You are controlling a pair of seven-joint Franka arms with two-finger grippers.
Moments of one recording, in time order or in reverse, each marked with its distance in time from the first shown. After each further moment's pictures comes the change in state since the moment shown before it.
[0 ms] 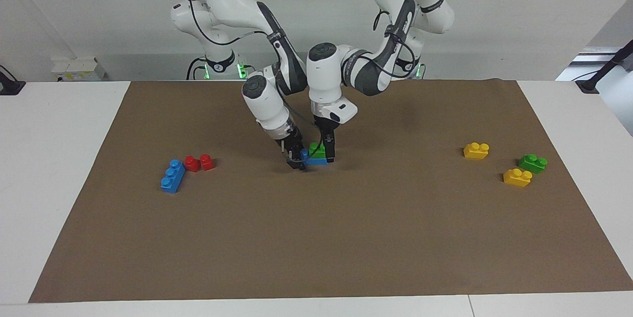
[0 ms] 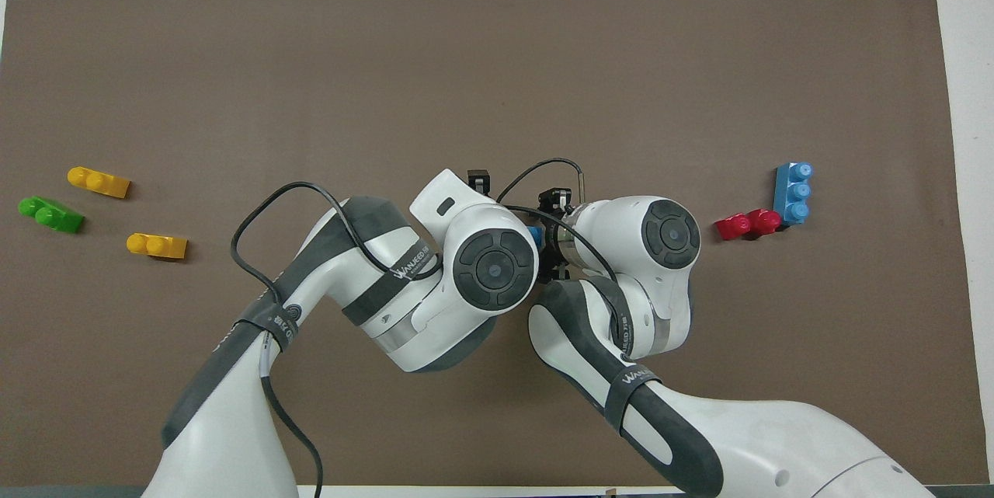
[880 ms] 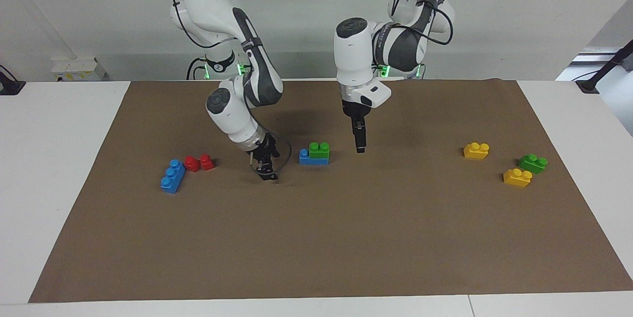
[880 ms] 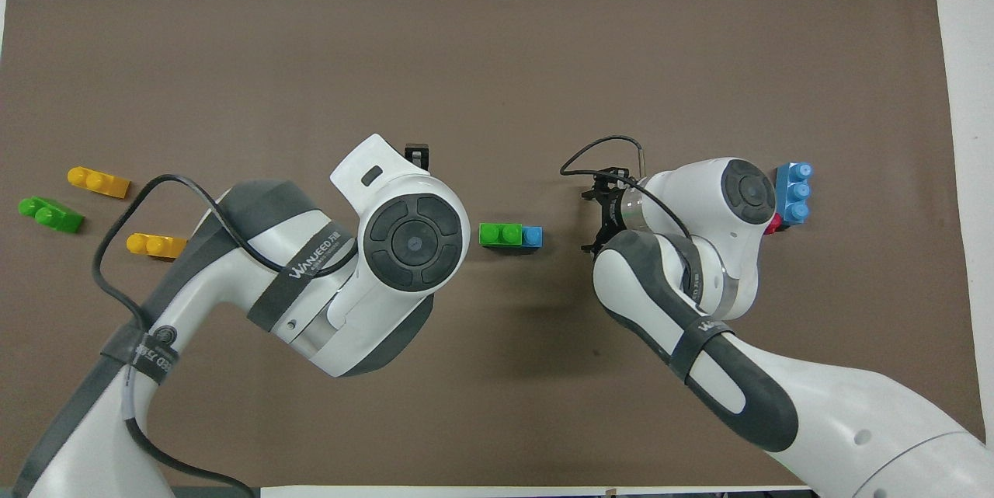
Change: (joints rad) left arm 0.102 -0.150 0.006 -0.001 -0.010 -0.168 0.218; right arm -0.218 -0.021 -0.003 0.031 0.001 -0.197 -0.195
